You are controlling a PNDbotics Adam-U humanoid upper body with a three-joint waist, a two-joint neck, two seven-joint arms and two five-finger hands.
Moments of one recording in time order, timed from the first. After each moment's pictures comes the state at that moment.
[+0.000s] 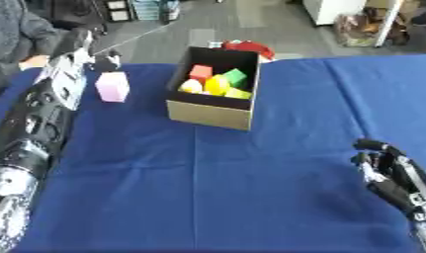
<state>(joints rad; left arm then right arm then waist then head) -1.07 0.33 0.15 -0.52 -1.16 0.16 -0.05 -0.09 -0.24 0.00 -1.51 0.09 -0.21 0.15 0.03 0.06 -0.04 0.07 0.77</state>
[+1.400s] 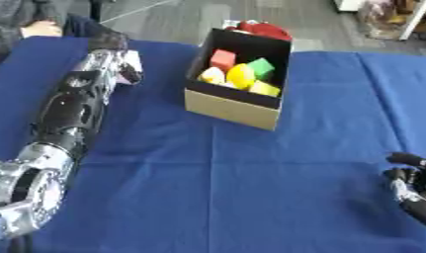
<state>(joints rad) -1.16 0.35 0.22 -0.50 -1.51 0.29 -0.13 -0.18 -0.25 0.00 -1.49 0.07 -0.21 0.13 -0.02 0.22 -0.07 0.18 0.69</state>
